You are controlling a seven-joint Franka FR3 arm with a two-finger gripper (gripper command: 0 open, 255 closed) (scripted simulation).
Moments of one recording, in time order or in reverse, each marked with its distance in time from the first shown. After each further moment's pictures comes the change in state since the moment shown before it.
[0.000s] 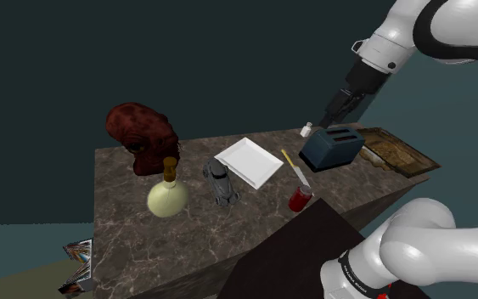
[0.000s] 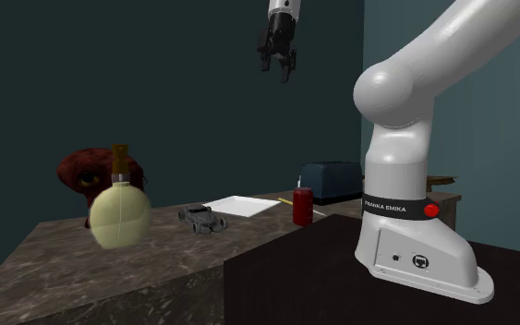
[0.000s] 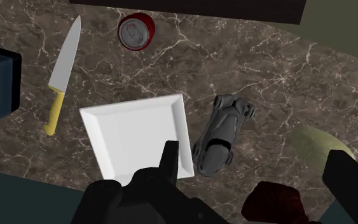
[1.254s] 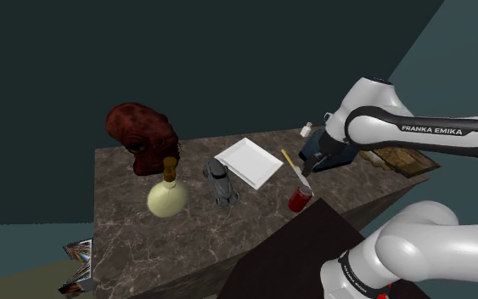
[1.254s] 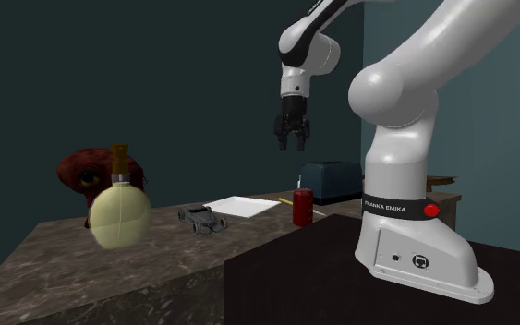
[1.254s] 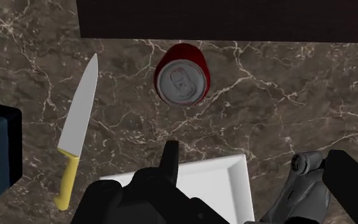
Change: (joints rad) arm -0.113 0.060 -0.073 -0.497 -0.134 0.508 -0.067
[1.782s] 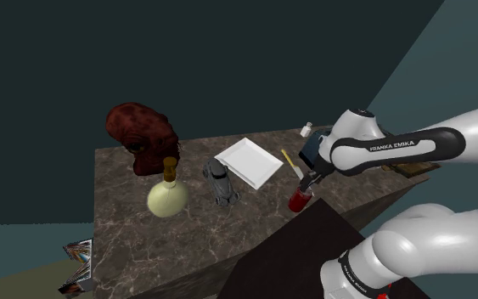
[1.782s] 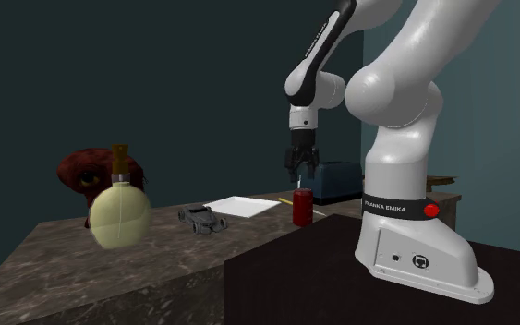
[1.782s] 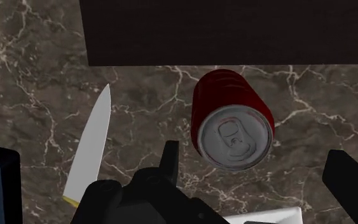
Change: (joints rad) arm -0.090 0.229 -0.055 -0.130 -0.093 0.342 -0.033
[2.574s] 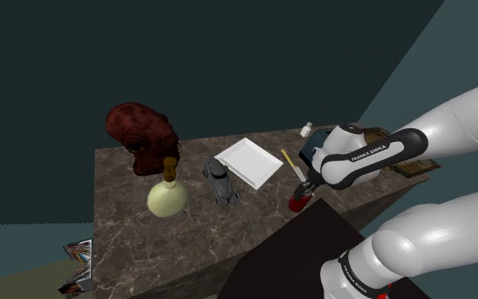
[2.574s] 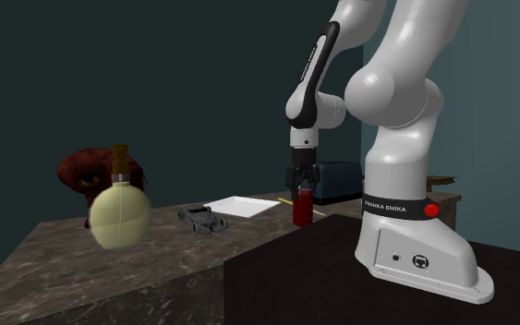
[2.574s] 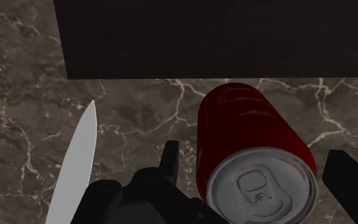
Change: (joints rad) arm -0.006 0.236 -0.017 -0.029 -0.017 0.266 0.001
